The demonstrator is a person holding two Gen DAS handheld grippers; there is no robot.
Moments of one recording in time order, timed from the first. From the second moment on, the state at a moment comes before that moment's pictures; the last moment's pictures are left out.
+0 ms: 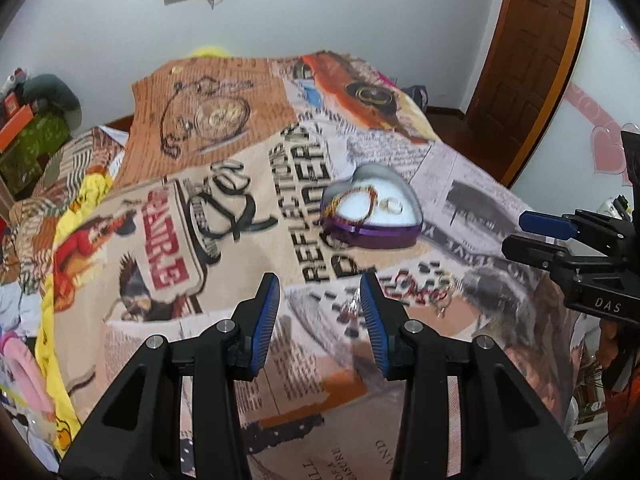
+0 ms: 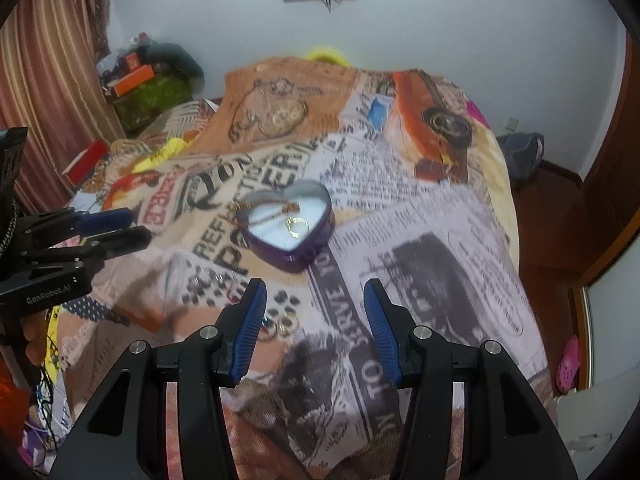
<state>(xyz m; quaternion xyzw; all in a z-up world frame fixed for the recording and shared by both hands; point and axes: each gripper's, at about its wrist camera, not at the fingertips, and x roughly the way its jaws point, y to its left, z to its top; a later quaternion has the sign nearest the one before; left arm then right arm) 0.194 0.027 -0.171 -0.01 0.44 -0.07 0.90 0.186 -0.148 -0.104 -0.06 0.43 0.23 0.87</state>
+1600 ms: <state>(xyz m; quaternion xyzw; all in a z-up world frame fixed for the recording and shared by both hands) 0.209 0.004 -0.224 -0.01 0.46 -0.11 0.88 0.192 -0.136 -0.168 -0.05 0.47 0.26 0.84</state>
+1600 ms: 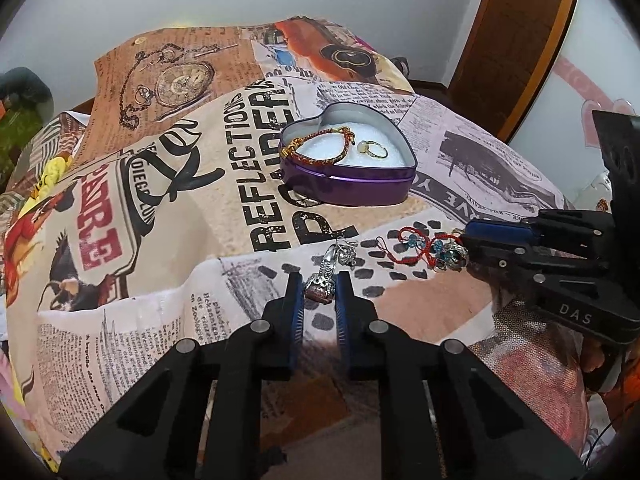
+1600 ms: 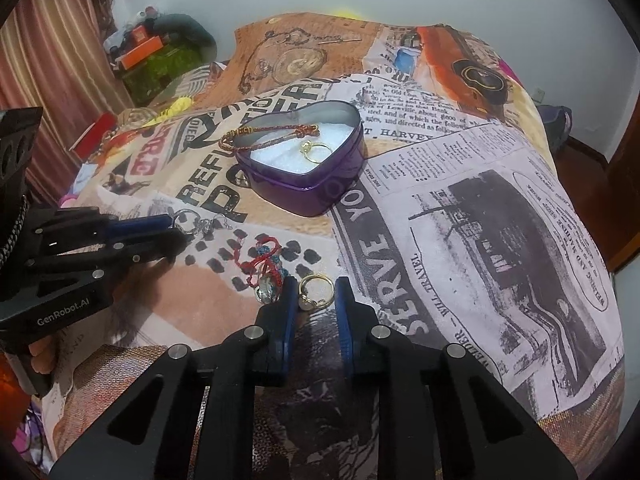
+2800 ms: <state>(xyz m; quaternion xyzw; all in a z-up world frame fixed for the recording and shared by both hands) 0.213 0.010 -0.141 -0.02 0.37 -0.10 0.92 0.191 -0.129 -0.080 -0.03 0.37 0.26 0.89</state>
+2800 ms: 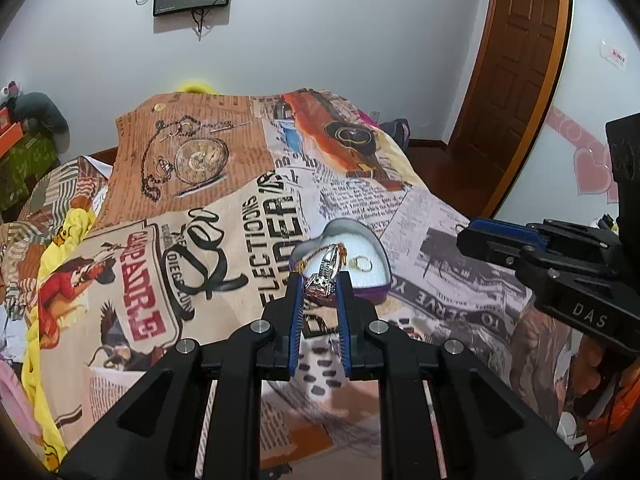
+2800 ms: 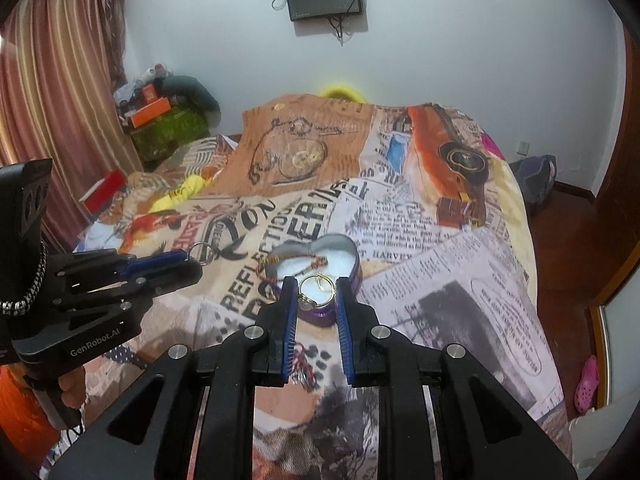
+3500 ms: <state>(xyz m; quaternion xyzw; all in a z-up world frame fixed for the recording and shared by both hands) 0.269 0.005 -0.172 -0.03 0.40 -0.12 0.91 0.232 -0.110 -0.113 -0.04 0.40 0.27 0.88</state>
